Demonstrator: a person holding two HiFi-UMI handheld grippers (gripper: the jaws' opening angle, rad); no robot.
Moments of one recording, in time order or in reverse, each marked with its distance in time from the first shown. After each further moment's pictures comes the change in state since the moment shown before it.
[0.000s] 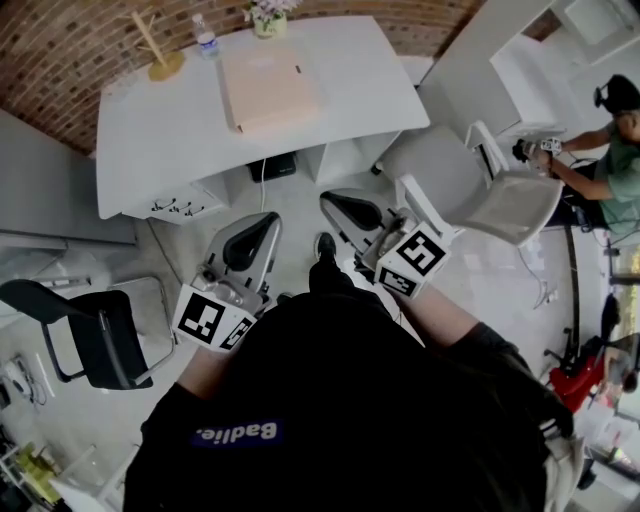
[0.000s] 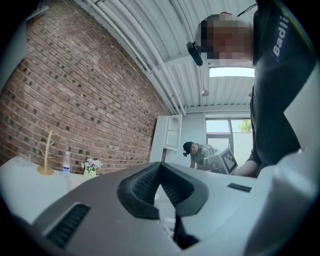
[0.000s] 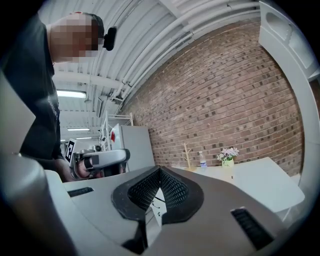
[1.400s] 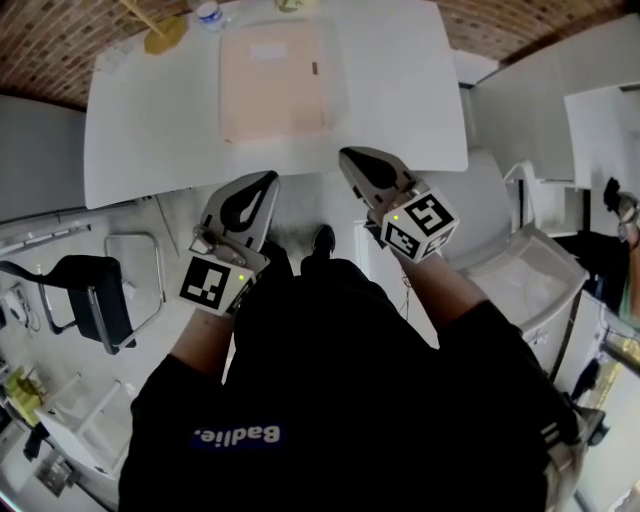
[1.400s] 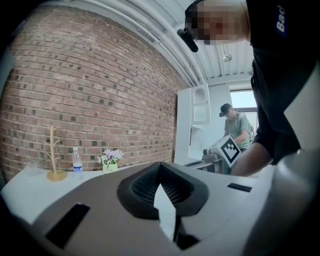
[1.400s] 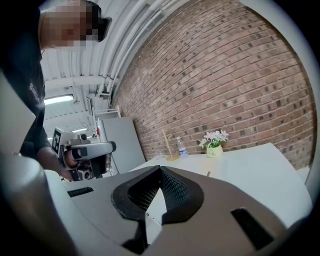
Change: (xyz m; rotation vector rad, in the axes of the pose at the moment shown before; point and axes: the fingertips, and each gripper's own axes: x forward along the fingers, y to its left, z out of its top) left arm 0.194 0.154 -0.076 0.057 0.220 0.260; right arm 0.094 -0.273 -0.043 0.095 0.140 0.049
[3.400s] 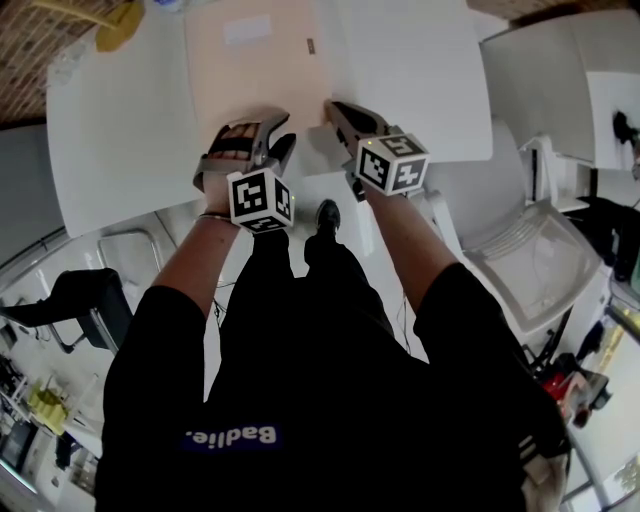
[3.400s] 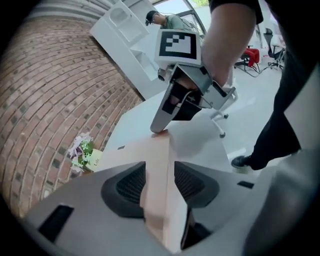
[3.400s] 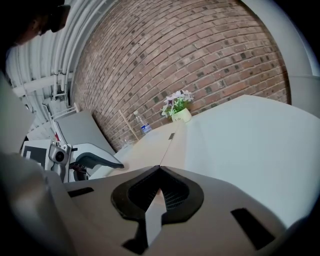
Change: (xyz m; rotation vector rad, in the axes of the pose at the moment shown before) left arm 0.142 0.094 -0.226 0.930 0.659 -0.228; right arm 0.114 -0.146 -0.135 0.302 0.136 -0.282
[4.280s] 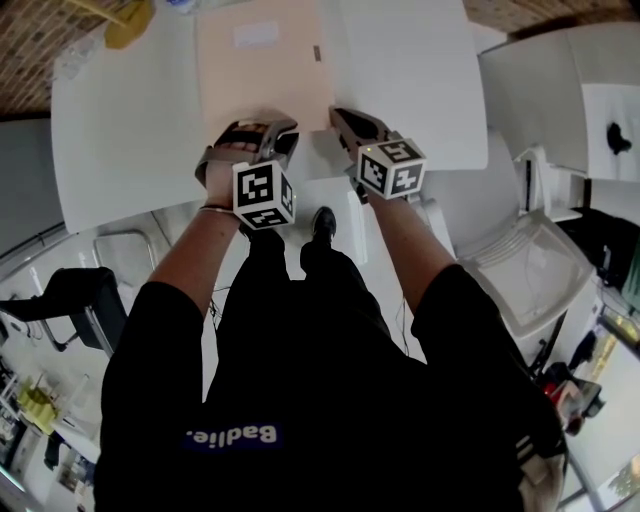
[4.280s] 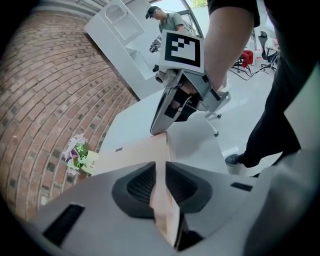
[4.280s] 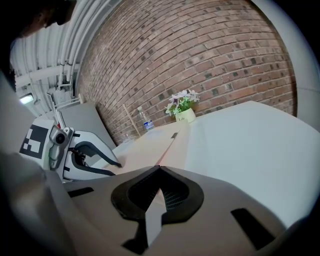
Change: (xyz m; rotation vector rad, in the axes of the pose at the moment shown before) left arm -0.003 0.004 0.006 0.030 0.011 -0.072; right arm 0.001 -0.001 -0.001 -0.097 0.032 0.006
